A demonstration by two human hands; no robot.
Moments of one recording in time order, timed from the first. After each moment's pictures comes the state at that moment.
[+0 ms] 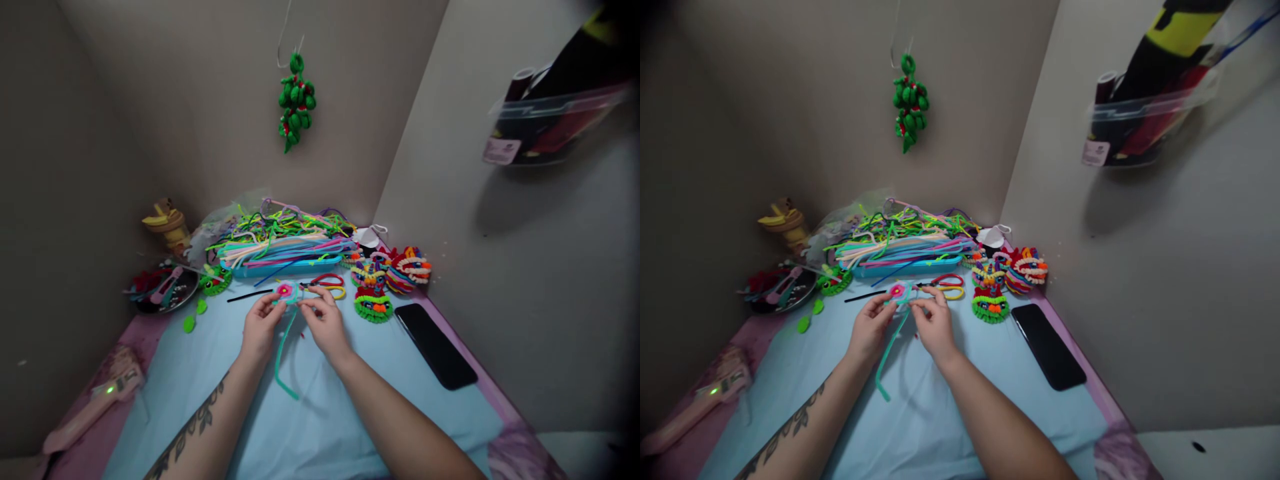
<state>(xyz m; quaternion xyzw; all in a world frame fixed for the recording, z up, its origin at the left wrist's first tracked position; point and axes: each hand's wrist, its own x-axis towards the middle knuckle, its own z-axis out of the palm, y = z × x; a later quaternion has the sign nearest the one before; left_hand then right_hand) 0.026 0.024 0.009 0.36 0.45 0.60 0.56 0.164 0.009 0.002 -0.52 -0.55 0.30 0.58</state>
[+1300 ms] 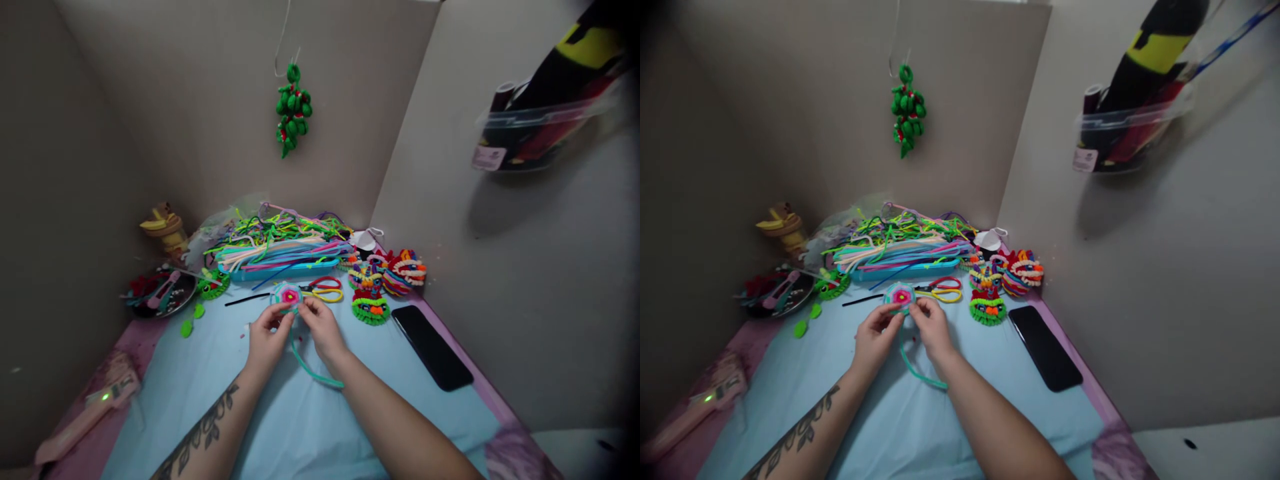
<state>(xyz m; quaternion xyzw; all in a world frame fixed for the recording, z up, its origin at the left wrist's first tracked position) 0.032 0.009 0.007 0.59 0.48 0.54 0.36 0.153 0.021 -0.015 -0.42 -0.41 0.49 0.64</state>
